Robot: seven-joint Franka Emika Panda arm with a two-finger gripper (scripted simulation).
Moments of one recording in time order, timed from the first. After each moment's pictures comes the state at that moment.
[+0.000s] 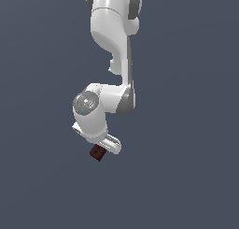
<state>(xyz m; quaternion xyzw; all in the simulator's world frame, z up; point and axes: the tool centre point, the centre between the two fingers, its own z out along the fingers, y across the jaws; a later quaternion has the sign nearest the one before) 0.087 -0.087 0.084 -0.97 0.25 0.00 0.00</state>
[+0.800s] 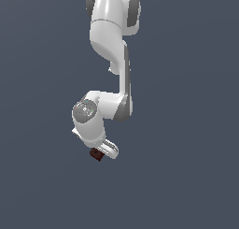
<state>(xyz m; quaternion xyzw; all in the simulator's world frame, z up) 0.093 -0.097 0.054 -0.96 0.26 0.00 0.00</state>
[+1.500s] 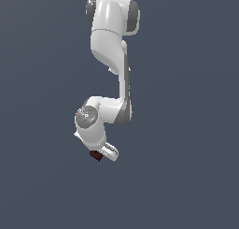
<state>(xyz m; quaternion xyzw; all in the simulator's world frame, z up) 0.093 -0.097 0.027 -0.96 0.26 0.00 0.00</state>
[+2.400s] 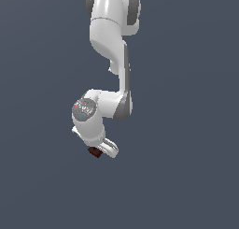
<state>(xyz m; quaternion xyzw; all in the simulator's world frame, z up) 0.089 -0.098 0.057 -0.96 0.26 0.00 0.00</state>
